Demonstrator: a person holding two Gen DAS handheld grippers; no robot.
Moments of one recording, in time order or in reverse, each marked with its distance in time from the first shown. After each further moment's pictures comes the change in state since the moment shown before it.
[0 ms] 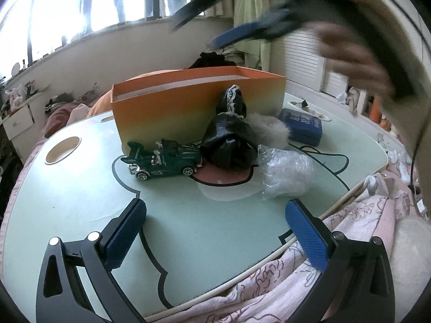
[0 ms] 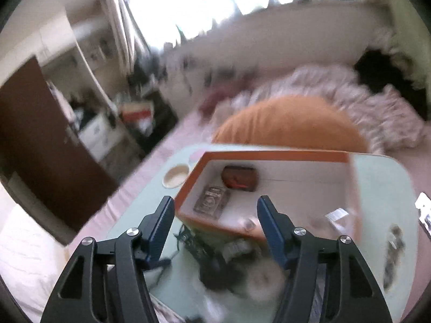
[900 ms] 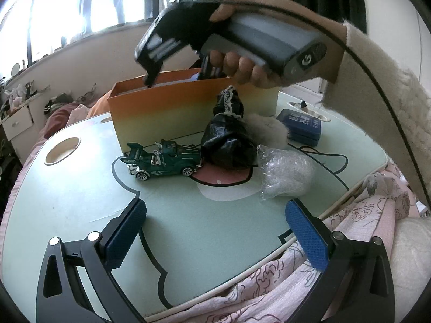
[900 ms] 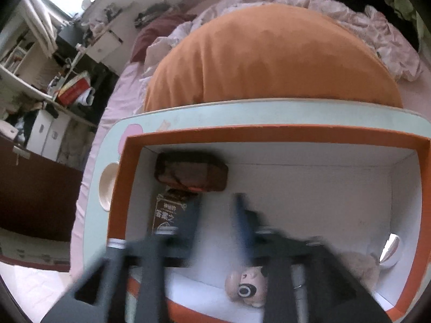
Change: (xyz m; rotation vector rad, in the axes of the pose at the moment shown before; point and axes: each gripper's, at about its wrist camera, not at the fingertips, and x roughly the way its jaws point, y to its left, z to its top) left arm 0.001 0.001 0.001 0.003 -0.008 -0.009; right arm 0.165 -0.044 0.054 0.308 0.271 -0.106
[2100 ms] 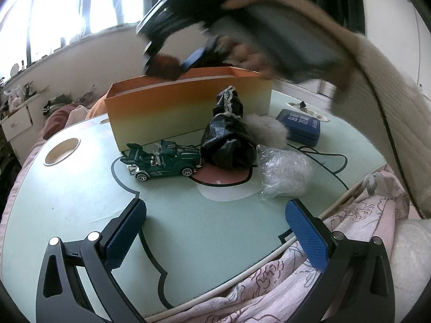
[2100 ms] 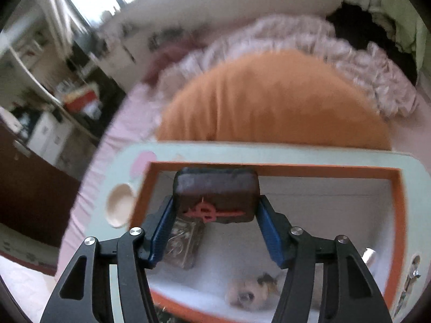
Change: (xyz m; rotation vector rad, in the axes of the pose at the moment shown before) left arm 0.003 0.000 0.004 0.004 -0.003 -0.007; right arm -0.065 -0.005 -0.030 -0.125 -0.252 0.002
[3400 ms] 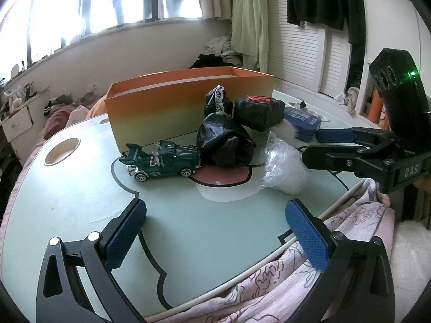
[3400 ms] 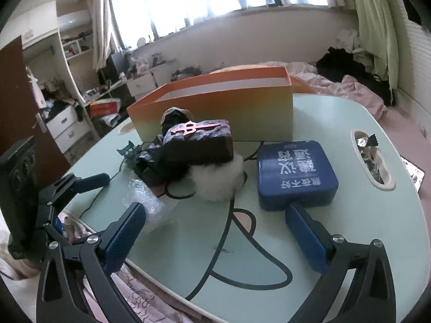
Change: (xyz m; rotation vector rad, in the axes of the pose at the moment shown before) left arm 0.000 -0.001 -0.001 0.008 -0.001 -0.001; right arm -0.078 -0.065 -0.227 -0.159 -0.257 -0.018
